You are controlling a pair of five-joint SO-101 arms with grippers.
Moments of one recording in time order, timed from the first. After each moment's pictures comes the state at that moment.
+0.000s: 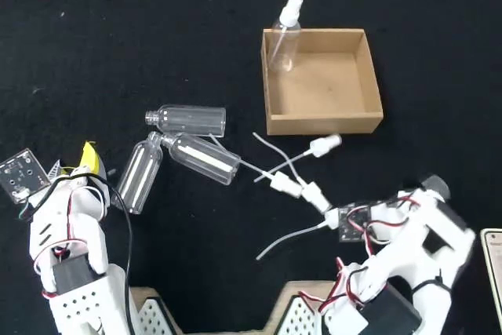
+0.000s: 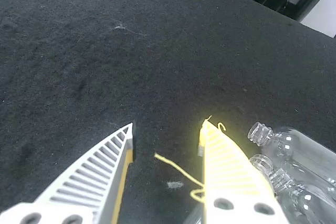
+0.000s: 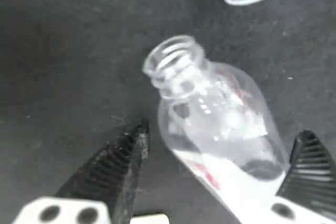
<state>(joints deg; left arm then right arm) -27.7 -103.7 93.7 41.1 10.8 47.6 -26.2 69.8 36.3 138.1</state>
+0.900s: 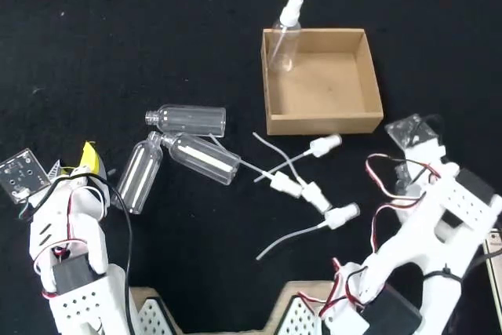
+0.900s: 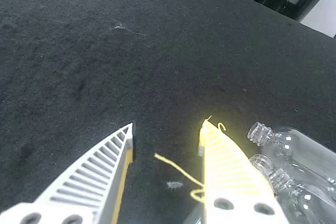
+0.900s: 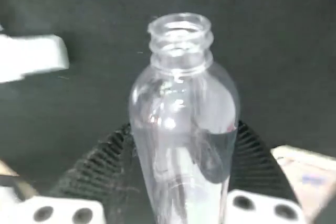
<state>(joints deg) -27.6 -103.7 93.7 41.1 10.8 42.9 -26.2 48.4 67.1 57.4</state>
